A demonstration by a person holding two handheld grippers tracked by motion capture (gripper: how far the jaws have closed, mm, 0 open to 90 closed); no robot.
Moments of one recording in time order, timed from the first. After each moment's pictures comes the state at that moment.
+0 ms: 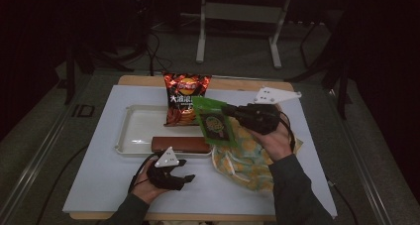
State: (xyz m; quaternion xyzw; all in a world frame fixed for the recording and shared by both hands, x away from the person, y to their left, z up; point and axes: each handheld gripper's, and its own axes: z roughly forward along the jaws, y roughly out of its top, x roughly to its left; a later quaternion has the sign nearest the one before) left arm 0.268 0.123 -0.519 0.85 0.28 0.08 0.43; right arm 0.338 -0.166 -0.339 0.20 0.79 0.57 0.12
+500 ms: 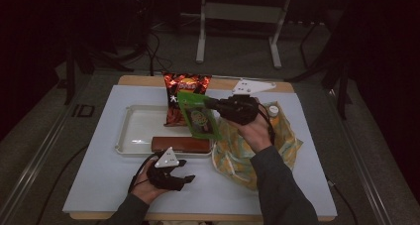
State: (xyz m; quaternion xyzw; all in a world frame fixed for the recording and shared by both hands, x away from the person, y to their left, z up) left arm 0.267 0.123 -0.519 0.85 0.28 0.08 0.43; right arm 0.368 -0.124 -0.349 0.20 0.79 0.57 0.11
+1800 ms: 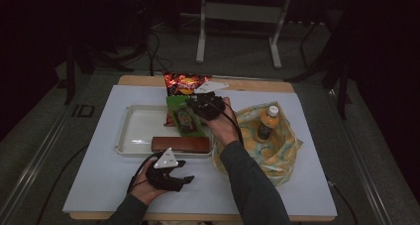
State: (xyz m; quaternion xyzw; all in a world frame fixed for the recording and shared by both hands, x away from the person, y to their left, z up) left arm 0.265 0.126 -0.520 0.86 0.28 0.08 0.43; right arm 0.413 -0.045 -0.406 0.27 0.82 0.47 0.18
